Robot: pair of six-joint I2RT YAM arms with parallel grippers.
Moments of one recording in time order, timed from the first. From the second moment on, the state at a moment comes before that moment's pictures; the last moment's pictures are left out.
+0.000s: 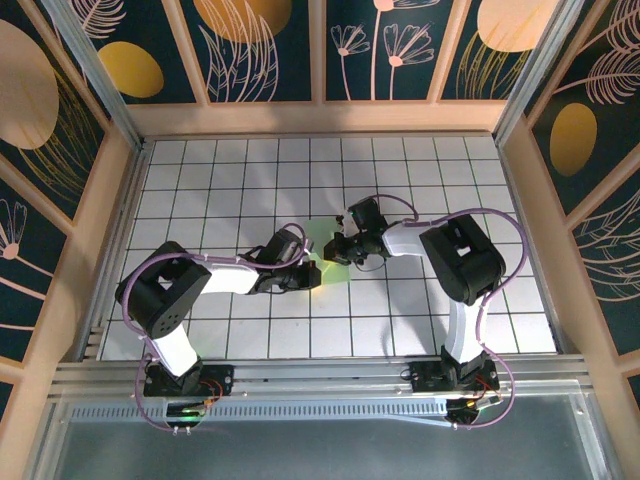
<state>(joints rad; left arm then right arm) -0.72 1.74 0.71 0.15 0.38 -0.76 0.56 1.92 0.98 -0.04 -0.62 0.66</state>
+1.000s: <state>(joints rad) -0.72 1.73 0.78 0.10 0.39 -0.76 0.53 1.96 0.98 0.01 -0.67 0.66</state>
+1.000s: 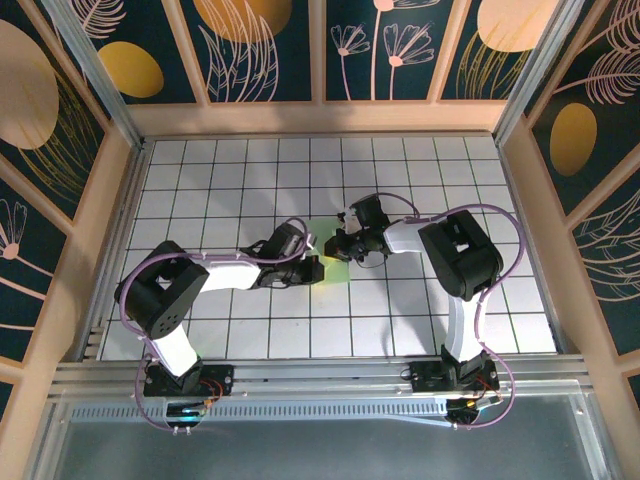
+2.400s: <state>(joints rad) -0.72 1.83 0.84 0.08 0.38 -0.63 0.53 1.96 0.99 0.00 -0.67 0.65</state>
